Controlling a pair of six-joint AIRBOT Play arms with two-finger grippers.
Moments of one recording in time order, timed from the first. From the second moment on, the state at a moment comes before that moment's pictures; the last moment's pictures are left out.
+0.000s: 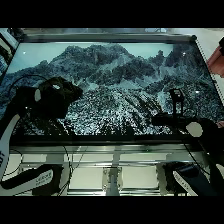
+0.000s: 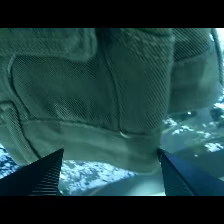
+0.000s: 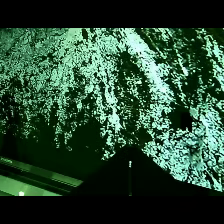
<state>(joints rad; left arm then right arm) -0.01 -1.25 0.96 1.84 -1.13 -1.05 0.22 -0.66 0.57 -1.35 0.90 1.59</state>
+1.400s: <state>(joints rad) -0.03 -1.17 1.25 1.64 -1.04 -1.00 0.22 -0.66 0.68 -1.33 0.90 1.52</state>
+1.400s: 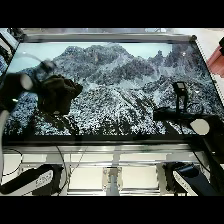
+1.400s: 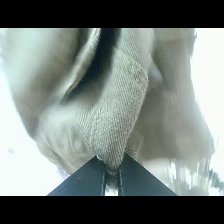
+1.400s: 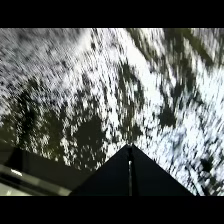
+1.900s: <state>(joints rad) -0.35 -1.28 1.86 1.26 -1.66 -0.83 0.22 -0.66 0.88 -1.30 1.12 1.20</state>
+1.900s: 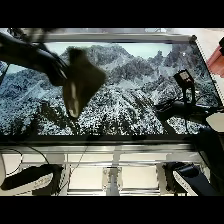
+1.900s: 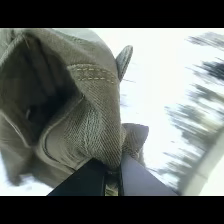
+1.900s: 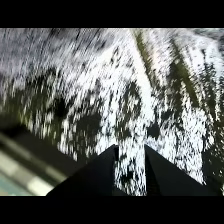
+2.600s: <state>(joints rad) -0.86 -1.36 1.29 1.63 -1.84 -0.96 0.22 -0.70 0.87 -1.10 1.38 0.76</state>
